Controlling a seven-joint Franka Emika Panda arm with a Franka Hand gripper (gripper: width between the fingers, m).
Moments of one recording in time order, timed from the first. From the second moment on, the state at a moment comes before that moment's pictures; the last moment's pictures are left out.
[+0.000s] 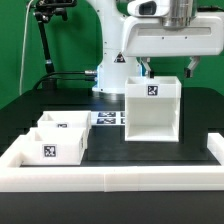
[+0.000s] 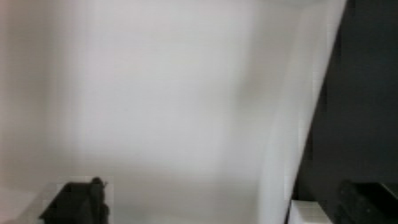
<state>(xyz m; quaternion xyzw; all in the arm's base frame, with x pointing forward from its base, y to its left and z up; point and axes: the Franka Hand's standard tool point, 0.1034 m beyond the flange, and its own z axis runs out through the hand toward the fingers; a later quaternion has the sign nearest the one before) 0.430 0.085 0.122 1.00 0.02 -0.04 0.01</state>
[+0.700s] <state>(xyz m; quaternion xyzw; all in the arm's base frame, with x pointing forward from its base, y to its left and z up) 0.425 0.096 0.099 1.00 0.01 -0.04 0.00</state>
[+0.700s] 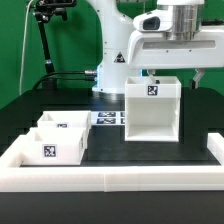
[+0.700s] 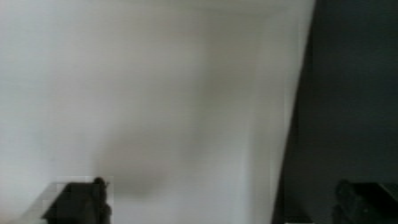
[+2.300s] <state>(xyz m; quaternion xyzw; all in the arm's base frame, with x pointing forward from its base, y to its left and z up) 0.470 0.094 0.099 1.00 0.05 -0.02 -0.01</state>
